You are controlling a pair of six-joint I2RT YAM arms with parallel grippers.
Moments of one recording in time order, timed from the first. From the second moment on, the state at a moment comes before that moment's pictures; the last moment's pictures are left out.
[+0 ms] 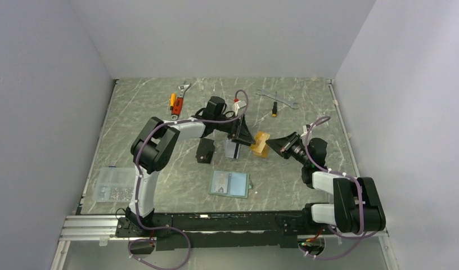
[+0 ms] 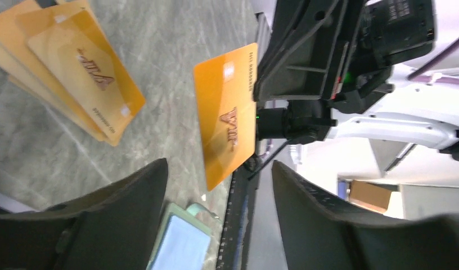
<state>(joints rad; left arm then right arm) -0.59 2.11 1.37 0.18 1.07 -0.66 0.03 1.27 0.22 0.84 -0.66 1.14</state>
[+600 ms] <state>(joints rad) -0.61 2.11 1.32 0.48 1.14 -0.93 0.09 1.31 0.24 0.89 -0.66 1.16</state>
